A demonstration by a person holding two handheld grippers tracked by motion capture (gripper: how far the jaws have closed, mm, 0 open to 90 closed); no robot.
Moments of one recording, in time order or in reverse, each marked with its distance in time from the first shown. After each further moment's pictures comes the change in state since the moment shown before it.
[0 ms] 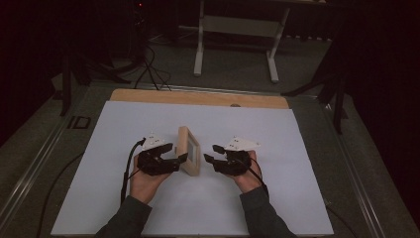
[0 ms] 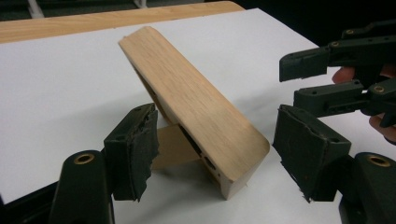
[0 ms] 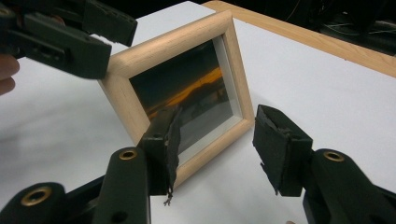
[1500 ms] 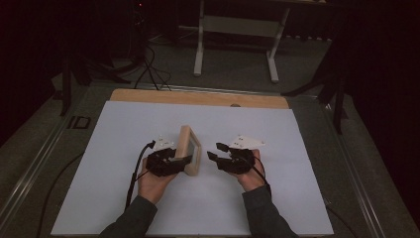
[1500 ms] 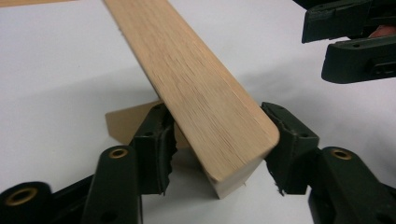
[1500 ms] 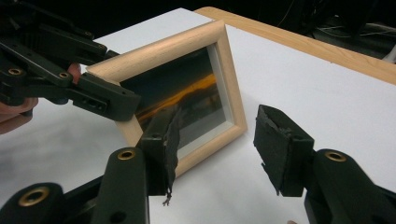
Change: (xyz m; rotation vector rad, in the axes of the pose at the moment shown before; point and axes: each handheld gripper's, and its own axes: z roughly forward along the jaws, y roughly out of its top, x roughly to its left) left arm -0.002 -0.010 0.025 0.068 0.005 -0.017; right arm -0.008 0.001 -0.007 -0.021 -0.014 0.017
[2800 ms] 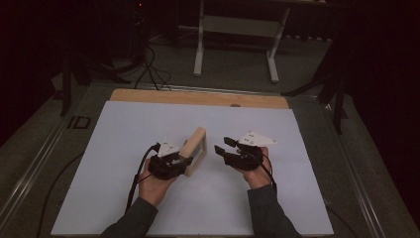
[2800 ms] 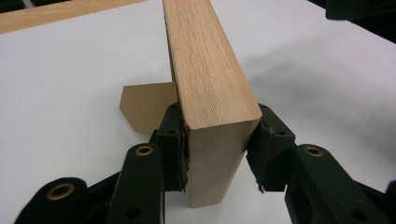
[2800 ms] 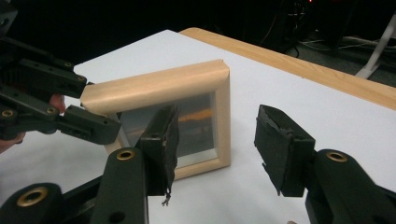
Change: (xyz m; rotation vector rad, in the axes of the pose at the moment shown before) left arm -0.015 -0.001 -0.002 -0.001 0.023 0.123; right arm -0.011 0.007 -0.019 -0.066 -0.043 0.024
